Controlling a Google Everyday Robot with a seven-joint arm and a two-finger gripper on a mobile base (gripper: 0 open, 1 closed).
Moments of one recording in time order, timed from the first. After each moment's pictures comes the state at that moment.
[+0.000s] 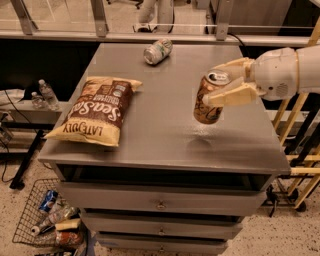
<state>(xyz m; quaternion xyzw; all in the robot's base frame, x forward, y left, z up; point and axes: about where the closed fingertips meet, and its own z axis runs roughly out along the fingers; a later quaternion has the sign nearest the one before) 0.534 -0.126 0.956 -0.54 0.62 0.27 0.49</state>
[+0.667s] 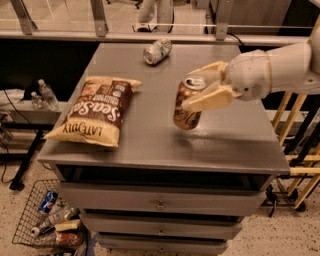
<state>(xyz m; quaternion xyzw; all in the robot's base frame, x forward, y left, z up) 0.531 -0.072 0.945 -0.58 0.59 0.32 0.46</state>
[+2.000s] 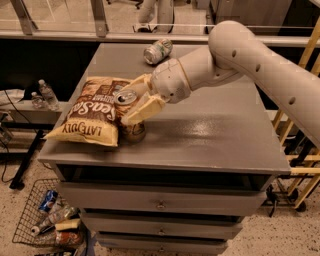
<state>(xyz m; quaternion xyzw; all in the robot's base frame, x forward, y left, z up) 0.538 0.068 0.896 -0.68 0.49 0.38 0.38</state>
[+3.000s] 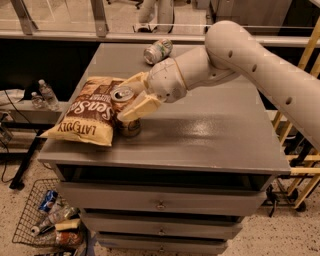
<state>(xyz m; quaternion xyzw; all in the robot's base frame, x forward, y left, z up) 0.544 0.079 0.898 -0.69 0.48 0.37 0.40</state>
